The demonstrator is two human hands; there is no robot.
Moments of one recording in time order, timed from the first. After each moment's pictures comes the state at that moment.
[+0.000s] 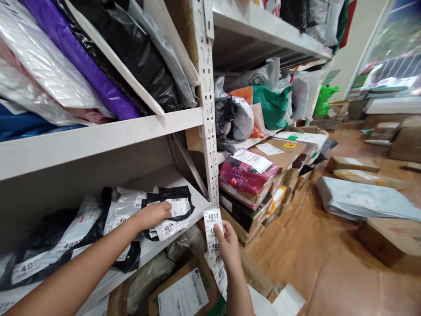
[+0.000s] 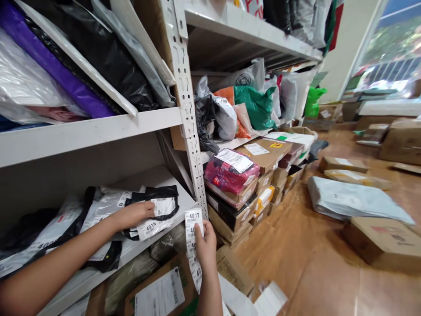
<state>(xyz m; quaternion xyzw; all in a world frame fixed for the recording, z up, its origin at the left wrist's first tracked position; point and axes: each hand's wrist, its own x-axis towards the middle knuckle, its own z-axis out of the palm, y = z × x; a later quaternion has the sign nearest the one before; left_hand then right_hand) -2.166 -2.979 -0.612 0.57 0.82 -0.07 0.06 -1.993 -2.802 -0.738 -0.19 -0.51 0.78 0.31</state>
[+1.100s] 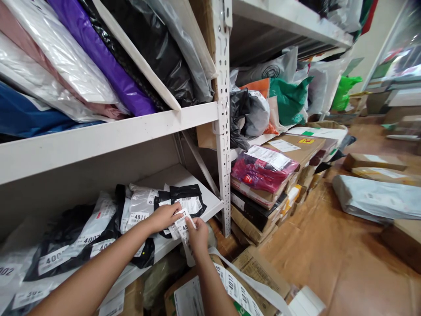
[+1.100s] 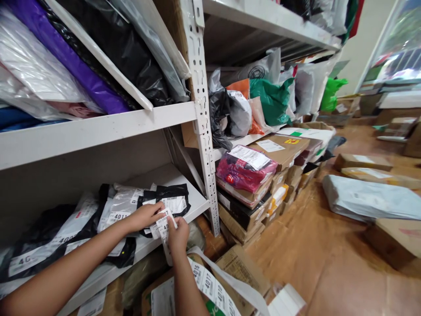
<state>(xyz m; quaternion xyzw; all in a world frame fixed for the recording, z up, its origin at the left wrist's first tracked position) -2.160 -2.993 -0.625 0.41 0.91 0.02 0.10 -2.076 -2.901 -0.733 -0.23 -0.61 0.70 0.29</state>
